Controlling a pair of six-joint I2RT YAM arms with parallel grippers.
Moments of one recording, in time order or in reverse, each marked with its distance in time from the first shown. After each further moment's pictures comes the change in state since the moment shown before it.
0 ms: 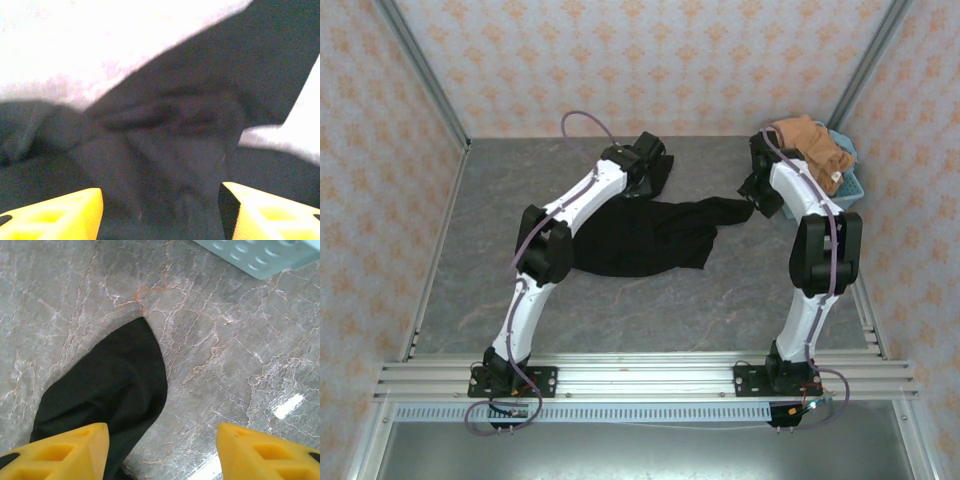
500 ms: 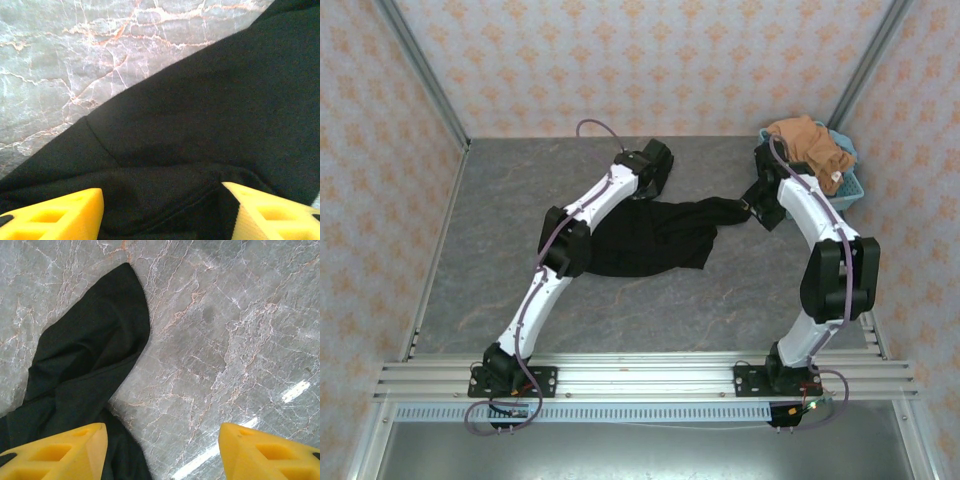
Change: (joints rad) left arm 0.014 0.260 0.246 -0.028 -0.009 0.003; right arm 0.010 -0.207 -0.178 0.001 -0.076 0.003
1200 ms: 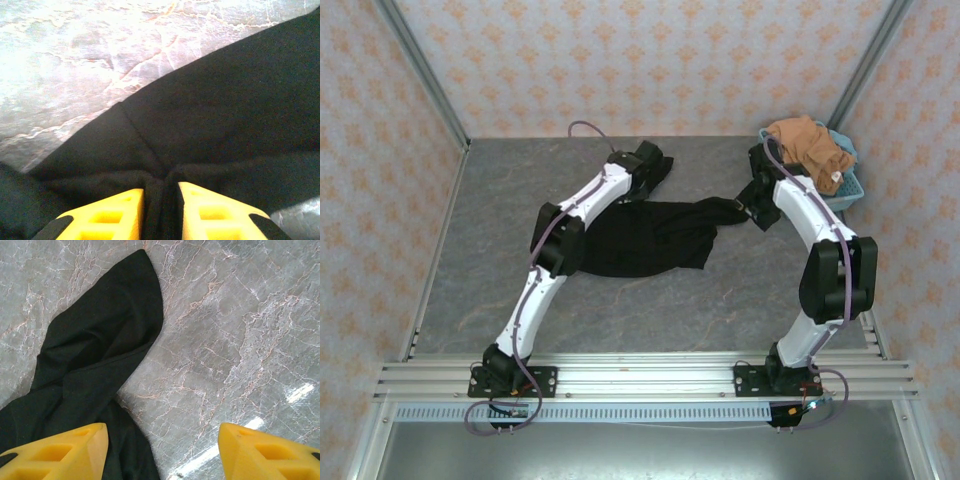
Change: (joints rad) left arm 0.021 -0.089 -0.150 0.000 -0.003 -0.023; right arm 0.035 0.000 -0.015 0.024 -0.010 0.000
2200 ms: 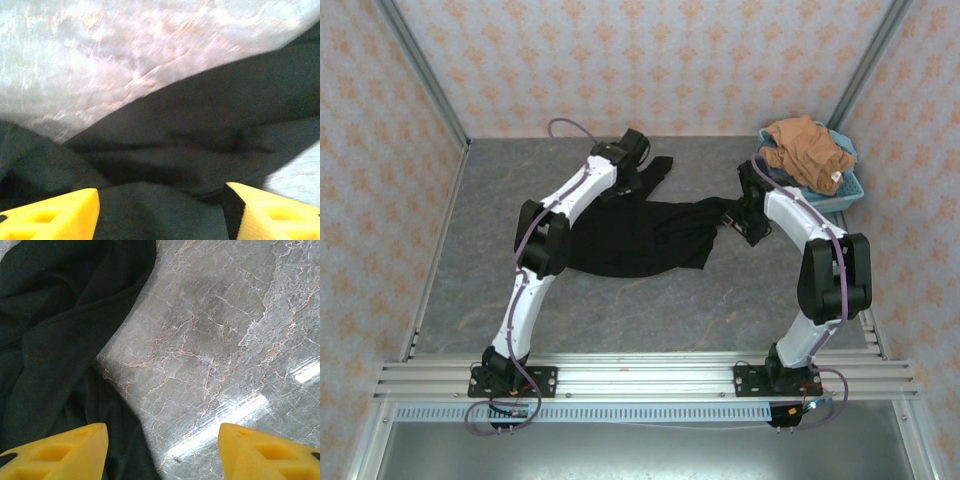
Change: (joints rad) left arm 0.049 -0.114 -0.051 0.054 0.130 -0.085; right arm 0.039 0.000 -0.132 0.070 -0.082 0.042
